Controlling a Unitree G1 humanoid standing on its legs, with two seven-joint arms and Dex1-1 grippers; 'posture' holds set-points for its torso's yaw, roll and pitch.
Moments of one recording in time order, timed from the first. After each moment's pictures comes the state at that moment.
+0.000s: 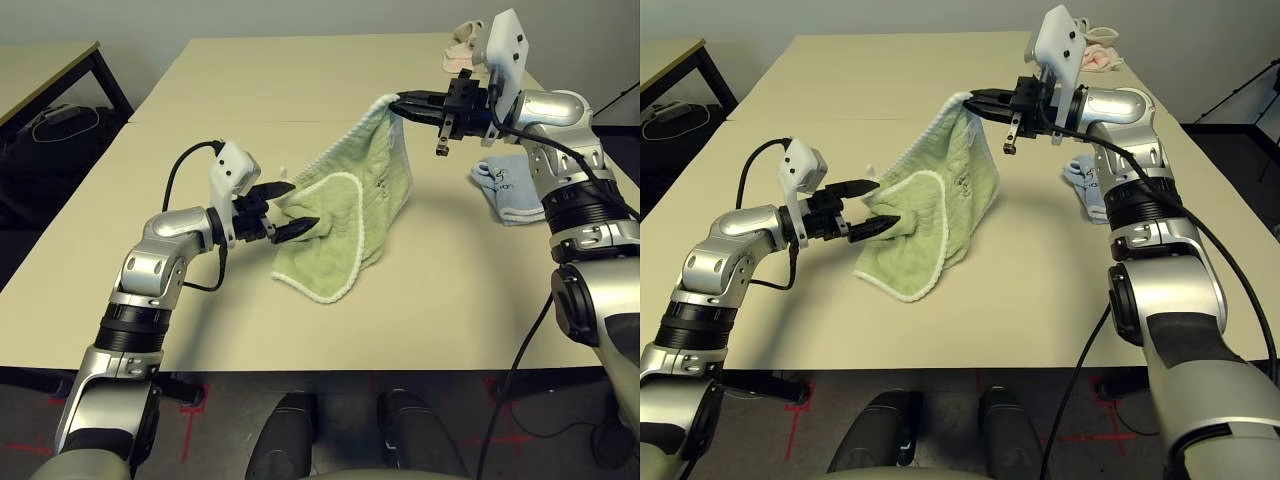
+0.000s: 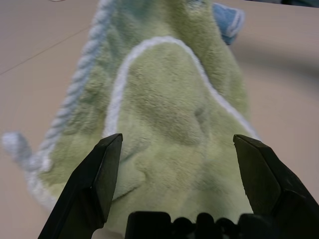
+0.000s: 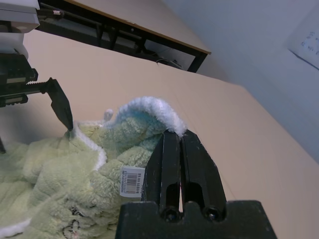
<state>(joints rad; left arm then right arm) -0.54 0.57 -0.04 0.08 -0.34 0.41 -1.05 -1.15 -0.47 0.02 0.73 0.18 -0.13 1.19</state>
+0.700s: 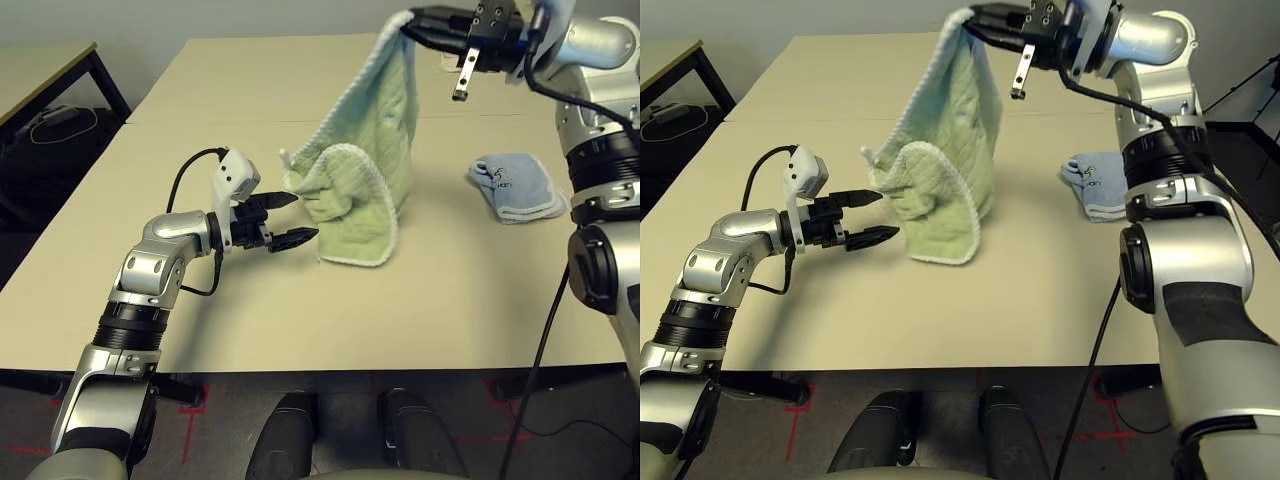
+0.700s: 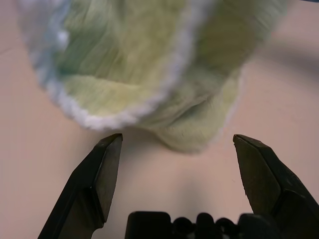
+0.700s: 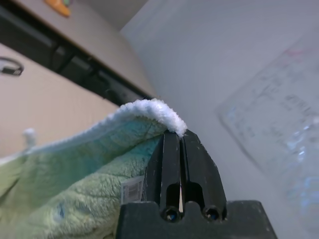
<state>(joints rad) -0.56 0.57 -0.05 0.14 -0.33 0.42 -1.03 -1.37 -0.50 -0.04 0.85 0.18 -0.44 1.12</state>
